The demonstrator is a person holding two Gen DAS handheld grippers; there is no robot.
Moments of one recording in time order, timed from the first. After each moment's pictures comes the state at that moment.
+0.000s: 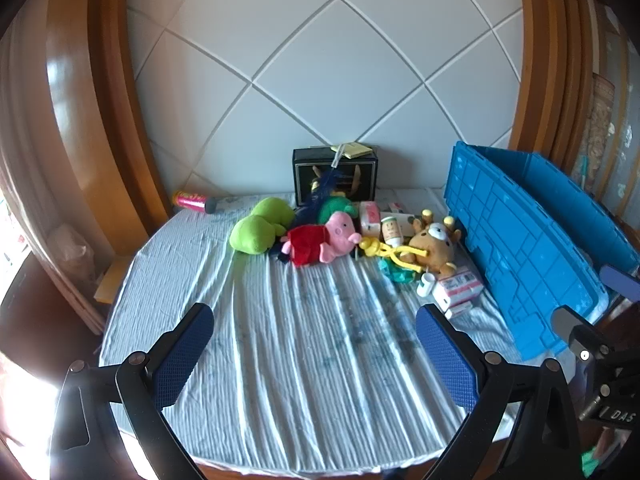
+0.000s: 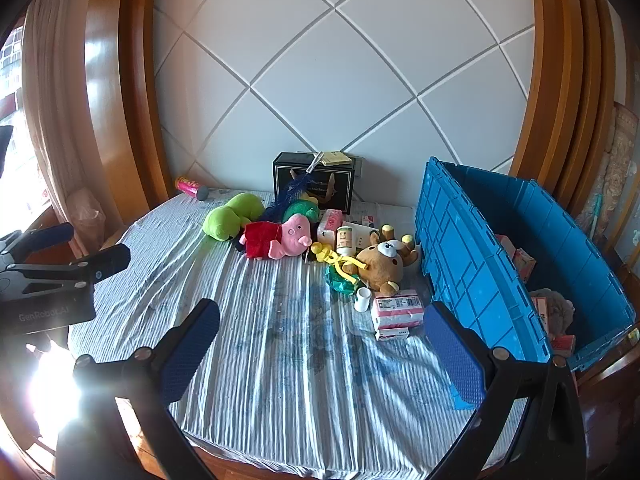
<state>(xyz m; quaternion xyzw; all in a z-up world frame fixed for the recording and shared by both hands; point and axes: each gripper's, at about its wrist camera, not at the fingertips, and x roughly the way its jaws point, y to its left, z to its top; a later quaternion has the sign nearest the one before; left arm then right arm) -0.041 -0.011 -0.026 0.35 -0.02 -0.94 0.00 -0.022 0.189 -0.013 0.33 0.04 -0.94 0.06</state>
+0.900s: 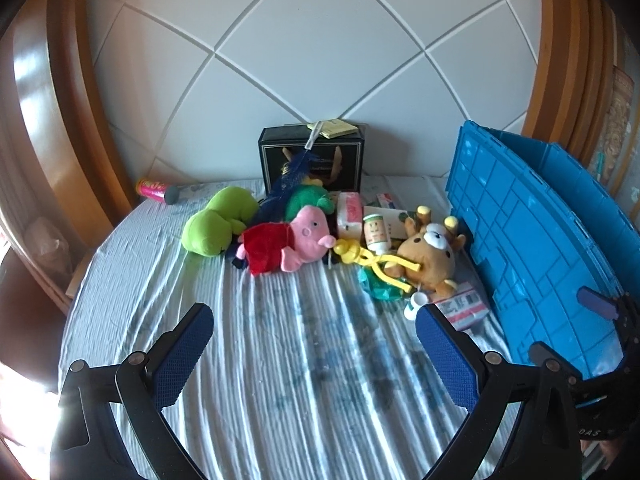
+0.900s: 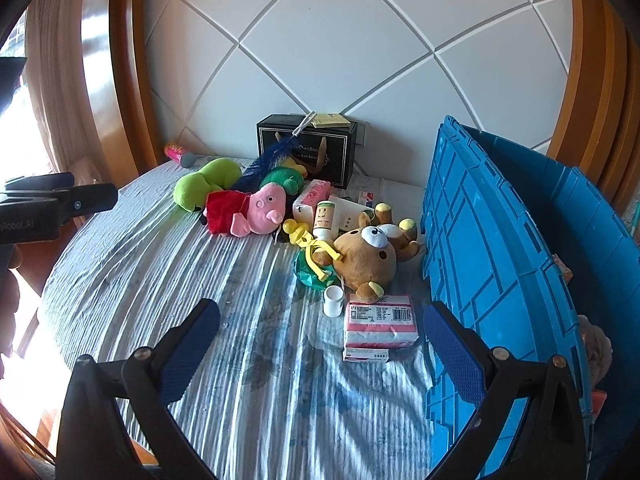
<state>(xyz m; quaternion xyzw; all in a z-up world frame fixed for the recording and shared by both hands) -0.174 0.060 -0.093 0.39 -0.01 -0.92 0.00 -0.152 0.282 -0.112 0.36 0.07 -0.92 0.12</state>
